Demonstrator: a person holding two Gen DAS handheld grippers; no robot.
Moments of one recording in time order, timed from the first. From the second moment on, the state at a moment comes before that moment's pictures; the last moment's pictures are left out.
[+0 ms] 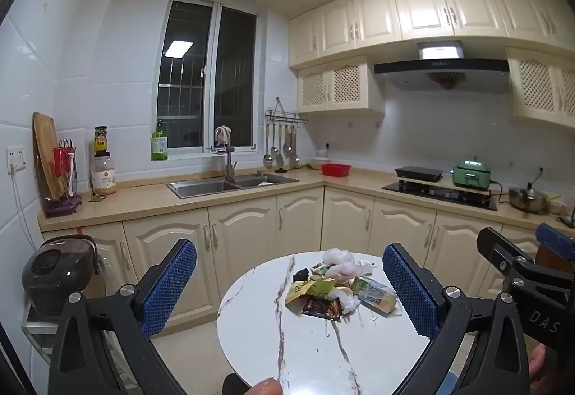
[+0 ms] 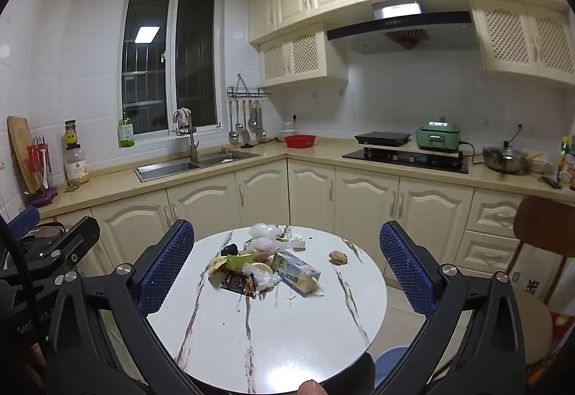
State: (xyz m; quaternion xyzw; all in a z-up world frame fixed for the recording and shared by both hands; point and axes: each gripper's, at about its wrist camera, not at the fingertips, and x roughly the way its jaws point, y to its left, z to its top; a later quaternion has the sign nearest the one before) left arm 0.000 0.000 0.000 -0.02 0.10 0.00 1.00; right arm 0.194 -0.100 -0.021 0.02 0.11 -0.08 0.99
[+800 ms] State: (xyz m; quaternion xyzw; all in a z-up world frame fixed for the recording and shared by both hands) left arm 0.002 -0.001 -0.002 -0.01 0.10 0.00 1.00; right arm 0.192 -0.101 -0.020 0.02 0.11 -0.09 0.99
